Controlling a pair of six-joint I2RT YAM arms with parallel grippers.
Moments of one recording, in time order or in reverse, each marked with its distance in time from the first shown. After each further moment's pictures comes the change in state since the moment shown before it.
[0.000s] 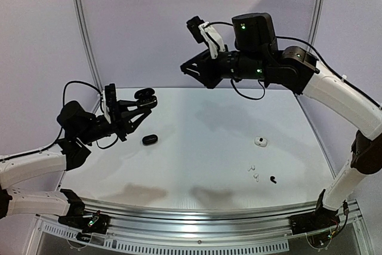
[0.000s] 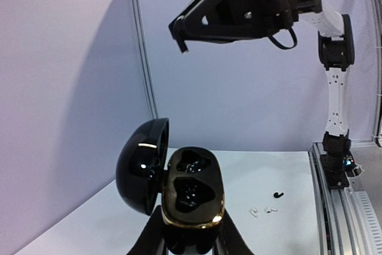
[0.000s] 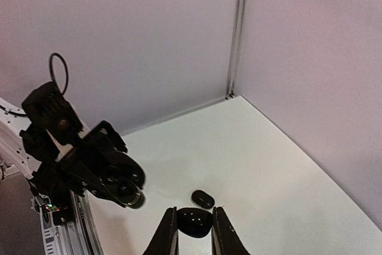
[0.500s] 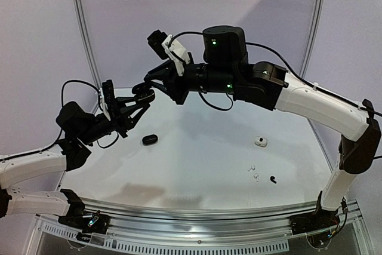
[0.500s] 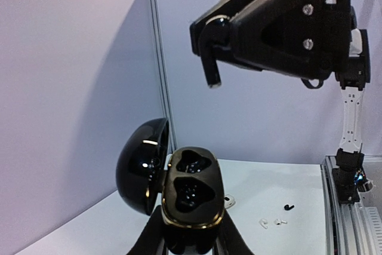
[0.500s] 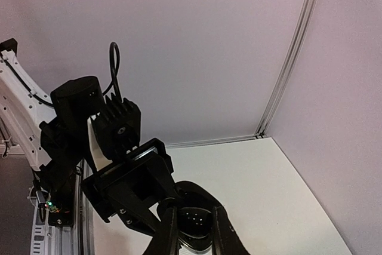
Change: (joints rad) left arm -0.019 0.000 -0.001 0.042 -0.103 -0.026; right arm 0.109 0.126 0.008 0.246 -0.108 -0.188
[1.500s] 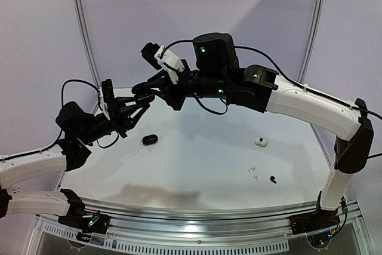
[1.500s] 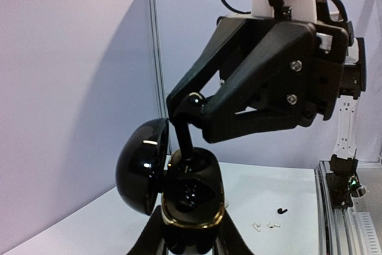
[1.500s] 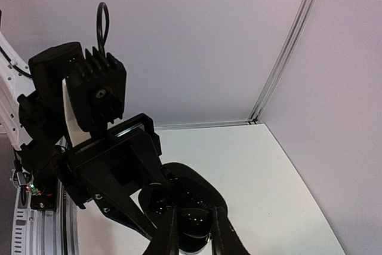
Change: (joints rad) left arm 0.000 0.000 0.000 0.008 0.012 -0.038; right arm 0.000 0.054 0.013 -0.032 0.042 -0.068
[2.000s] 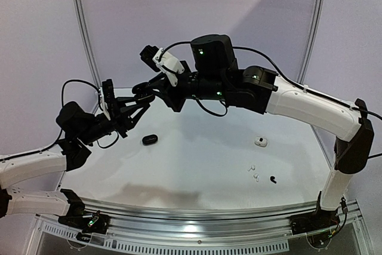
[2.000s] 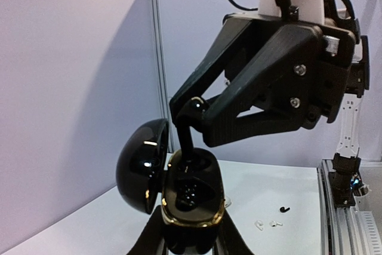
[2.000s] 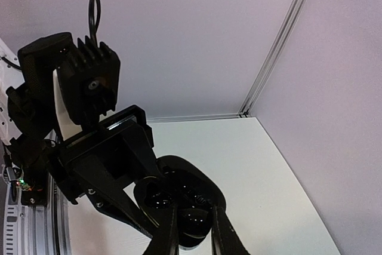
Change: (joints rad) left arm 0.000 0.000 0.000 -0.008 -0.003 0.006; right arm 0.007 0.000 0.000 -0.023 0.063 -0.021
